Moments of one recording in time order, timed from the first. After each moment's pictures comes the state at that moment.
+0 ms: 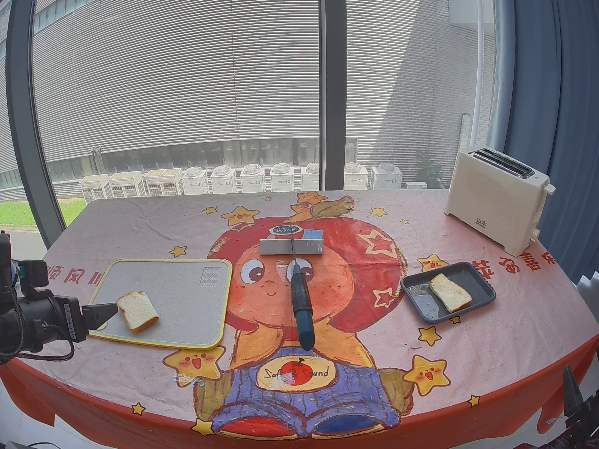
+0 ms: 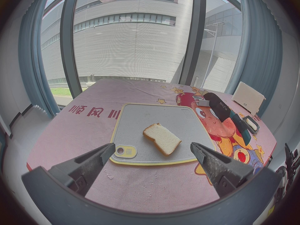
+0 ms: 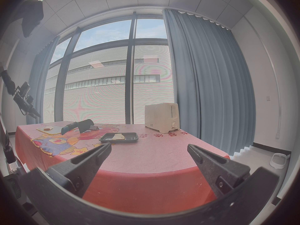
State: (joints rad) left arm -0.01 1.17 -0.54 -0.01 -0.07 -0.11; right arm 0.00 0.02 -0.02 0.00 -0.02 0.02
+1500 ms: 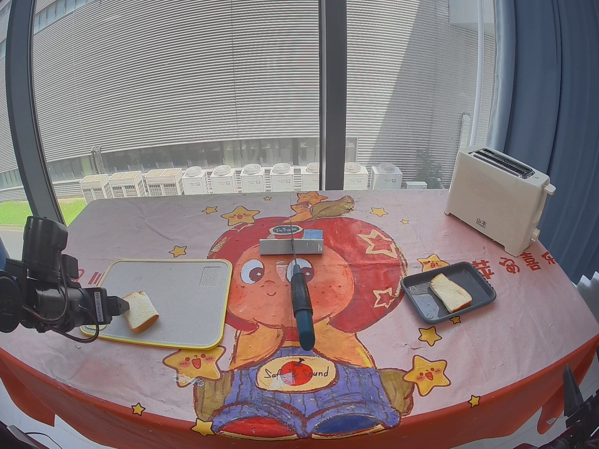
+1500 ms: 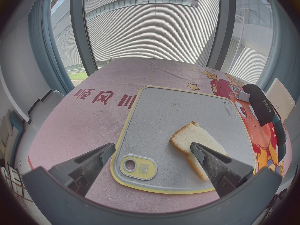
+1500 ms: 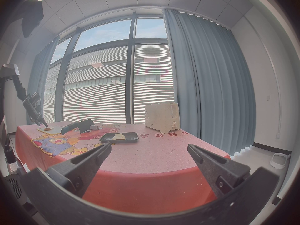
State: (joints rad) left arm -0.02 1.50 -0.65 -0.01 0.13 -0.20; right arm 0.00 0.02 -0.02 0.00 -0.02 0.02
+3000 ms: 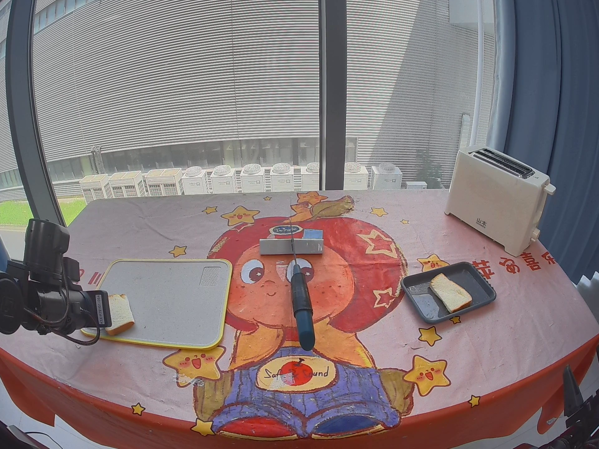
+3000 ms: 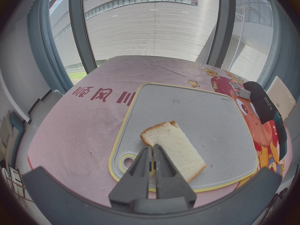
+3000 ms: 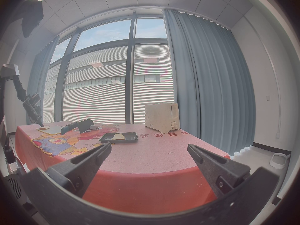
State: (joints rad) left arm -0.02 1.50 -0.64 -0.01 0.13 -0.20; right arm 0.00 0.02 -0.02 0.00 -0.02 0.02
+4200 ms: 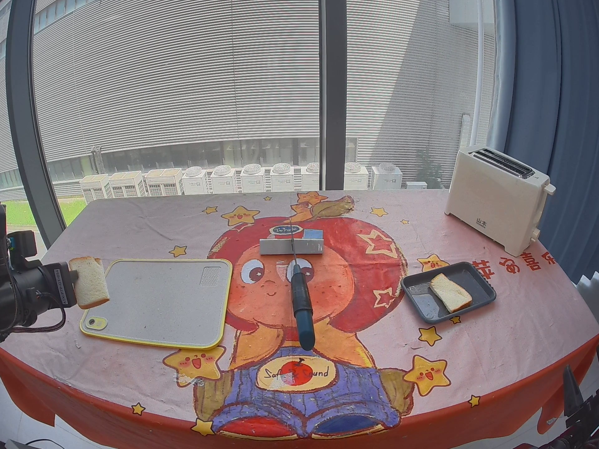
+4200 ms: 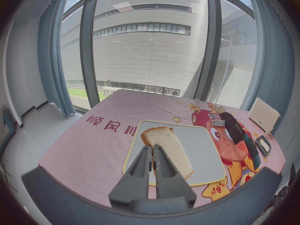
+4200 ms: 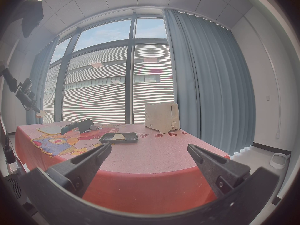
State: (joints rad) left arm -0.02 1.19 -0.64 -0.02 0.11 -0.18; right arm 0.00 0.02 -0.02 0.00 -0.02 0.02
